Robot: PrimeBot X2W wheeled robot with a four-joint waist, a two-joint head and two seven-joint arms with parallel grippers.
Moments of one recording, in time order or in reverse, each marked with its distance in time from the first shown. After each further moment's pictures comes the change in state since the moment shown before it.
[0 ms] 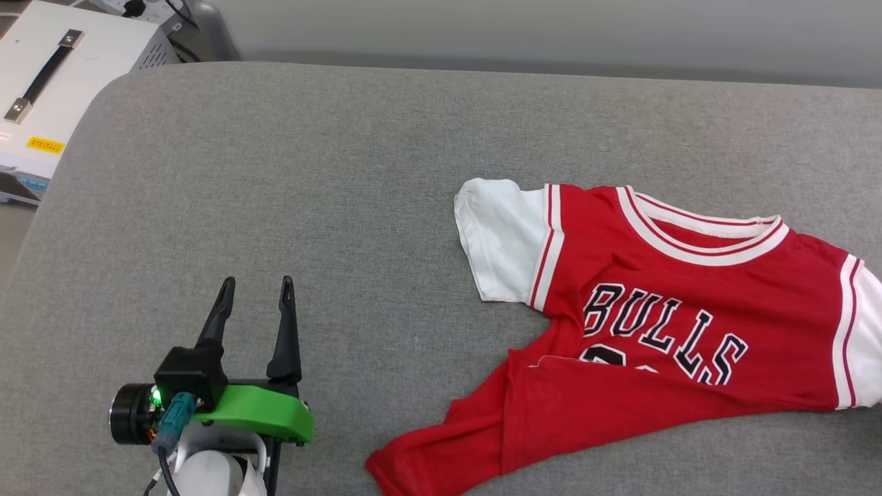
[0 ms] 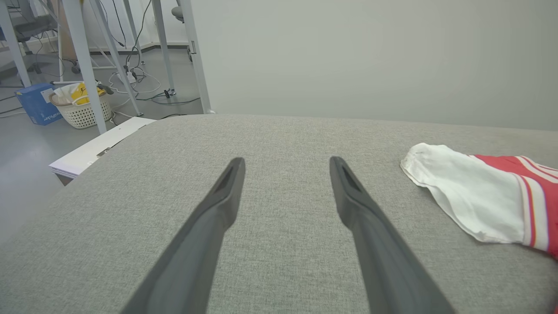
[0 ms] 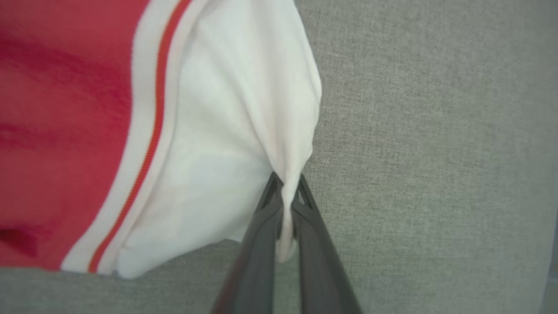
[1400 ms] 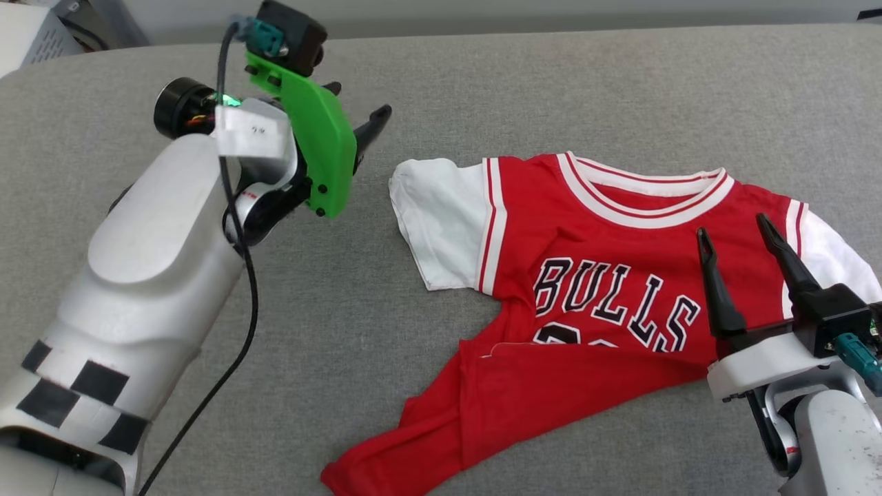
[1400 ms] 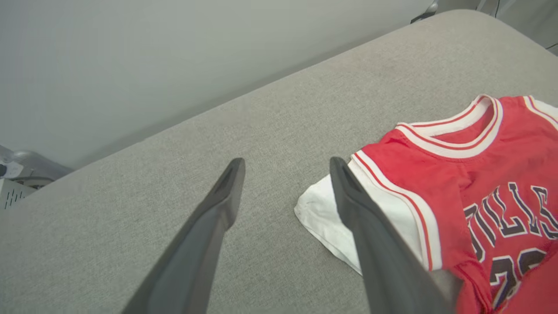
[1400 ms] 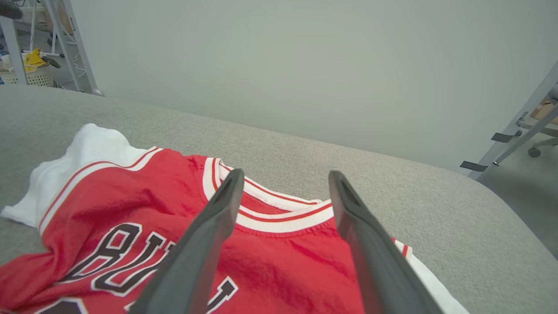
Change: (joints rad) left arm -0.884 0.312 -0.654 0.328 -0.602 -0.078 0.691; right arm 0.135 0.589 -0.360 -0.541 -0.666 -0.001 -0.555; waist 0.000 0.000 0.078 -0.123
